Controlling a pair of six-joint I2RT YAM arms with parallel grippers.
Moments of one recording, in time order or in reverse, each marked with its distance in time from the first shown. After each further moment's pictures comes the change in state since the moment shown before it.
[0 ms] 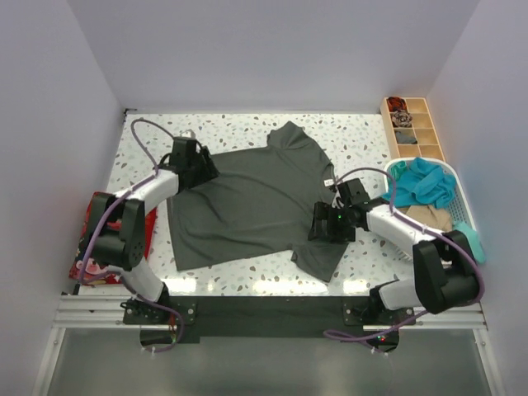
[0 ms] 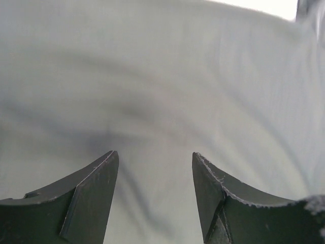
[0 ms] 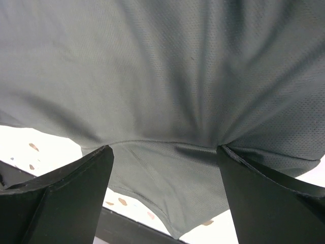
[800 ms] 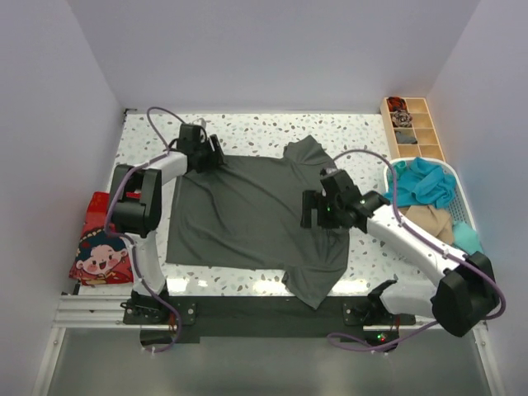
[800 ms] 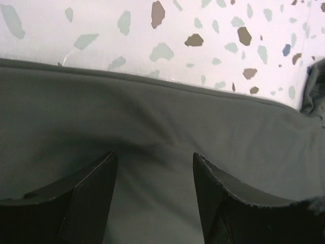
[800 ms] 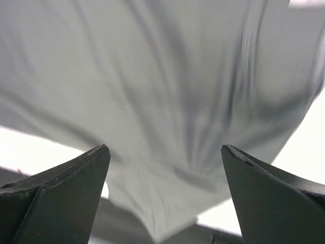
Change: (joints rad) left arm 0.051 0.433 0.362 0.090 0.171 0.089; right arm 0.253 -0.233 0.084 -0.201 0.271 0.142
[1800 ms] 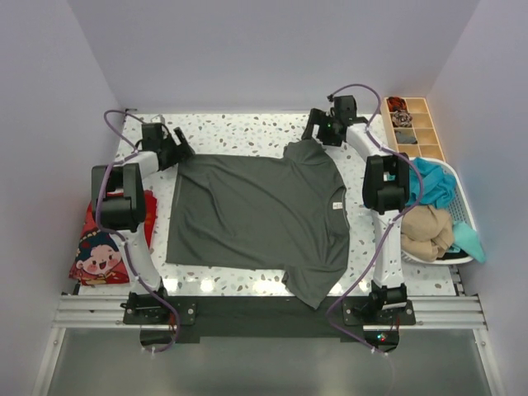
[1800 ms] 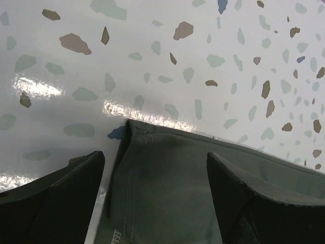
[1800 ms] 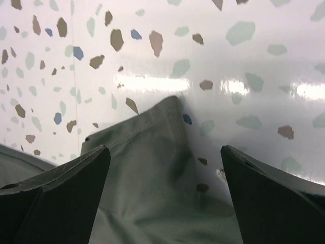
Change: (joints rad) left arm 0.246 0.003 -0.022 0.071 -0.018 0.045; right arm -0.435 1.232 1.232 0.267 -0.228 -0.206
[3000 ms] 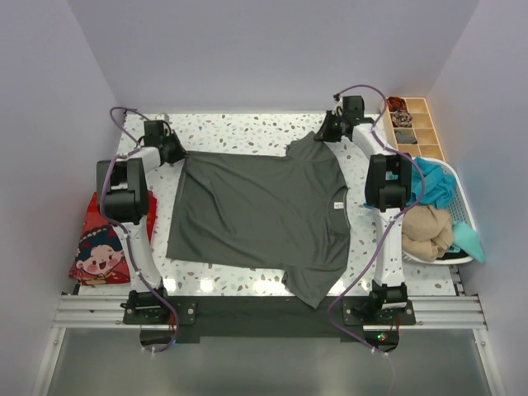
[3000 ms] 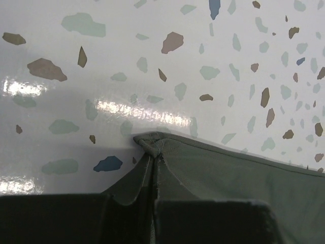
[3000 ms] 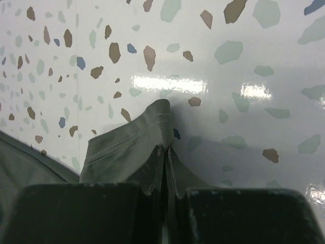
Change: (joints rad) left arm 0.003 0.113 0.121 -0.016 0.061 0.032; right arm -0.053 0.079 0.089 0.013 -0.134 -0.002
